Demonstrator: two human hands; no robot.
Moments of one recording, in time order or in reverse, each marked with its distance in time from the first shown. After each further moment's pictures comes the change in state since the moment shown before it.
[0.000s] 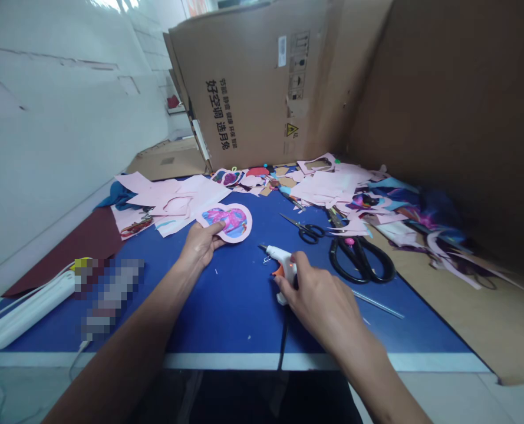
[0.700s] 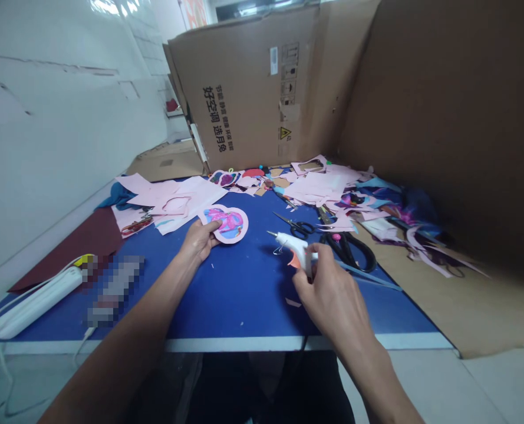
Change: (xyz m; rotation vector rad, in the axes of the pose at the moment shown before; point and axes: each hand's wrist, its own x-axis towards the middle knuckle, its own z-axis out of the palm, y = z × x) left_hand 0.005 -0.003 0.001 0.026 0.025 -0.026; right_hand -0.021 0.026 -0.006 0.270 0.280 0.114
